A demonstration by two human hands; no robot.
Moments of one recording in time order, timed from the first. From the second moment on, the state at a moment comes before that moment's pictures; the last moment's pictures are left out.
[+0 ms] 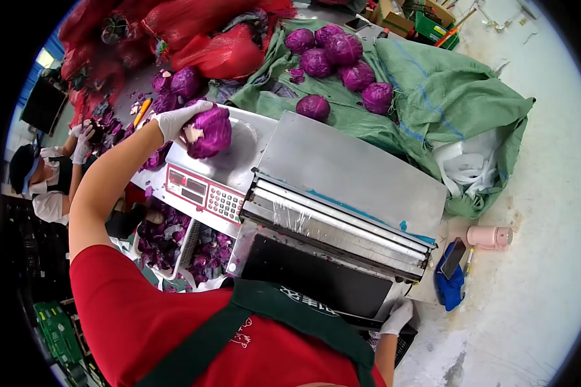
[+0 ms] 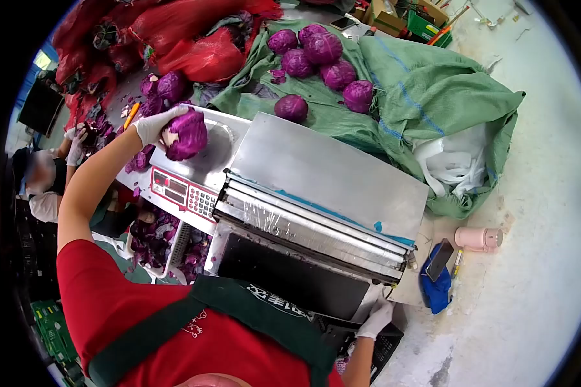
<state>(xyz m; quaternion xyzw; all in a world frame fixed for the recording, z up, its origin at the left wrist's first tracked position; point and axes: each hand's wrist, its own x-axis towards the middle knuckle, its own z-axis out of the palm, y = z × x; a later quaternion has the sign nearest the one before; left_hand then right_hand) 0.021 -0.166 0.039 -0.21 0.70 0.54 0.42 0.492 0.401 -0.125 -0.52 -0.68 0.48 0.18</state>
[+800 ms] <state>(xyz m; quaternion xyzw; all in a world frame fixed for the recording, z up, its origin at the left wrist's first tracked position) 0.081 -0.127 -0.008 0.10 0.91 0.31 -0.24 0.149 0.431 0.049 -0.09 -0.87 0.20 0.44</state>
